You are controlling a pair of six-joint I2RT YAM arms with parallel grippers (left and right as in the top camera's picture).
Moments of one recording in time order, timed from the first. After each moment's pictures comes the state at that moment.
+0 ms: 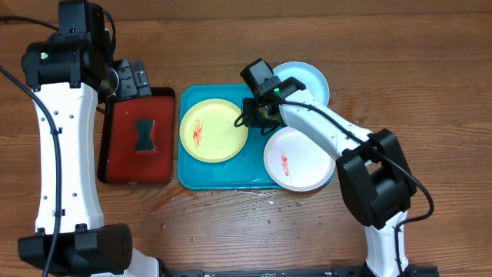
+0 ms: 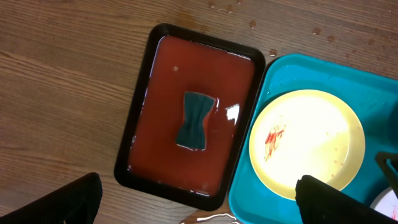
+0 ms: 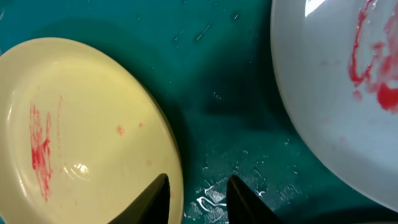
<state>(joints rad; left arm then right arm) 0.07 1.72 1.95 -1.42 -0.11 -0.21 0.58 2.13 1.64 -0.73 -0.08 0.59</state>
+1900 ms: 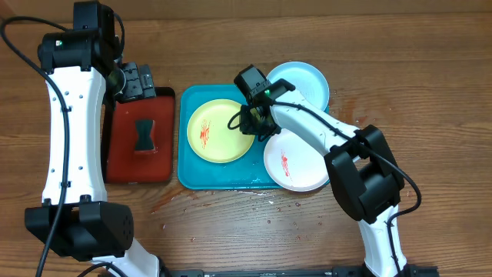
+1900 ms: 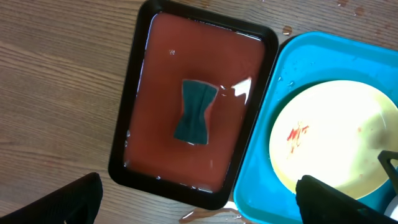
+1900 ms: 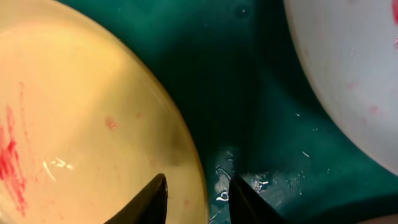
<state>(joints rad) 0.07 1.82 1.95 -1.44 -0.11 -0.20 0.60 2.20 1.67 -0.81 -0.06 0.65</state>
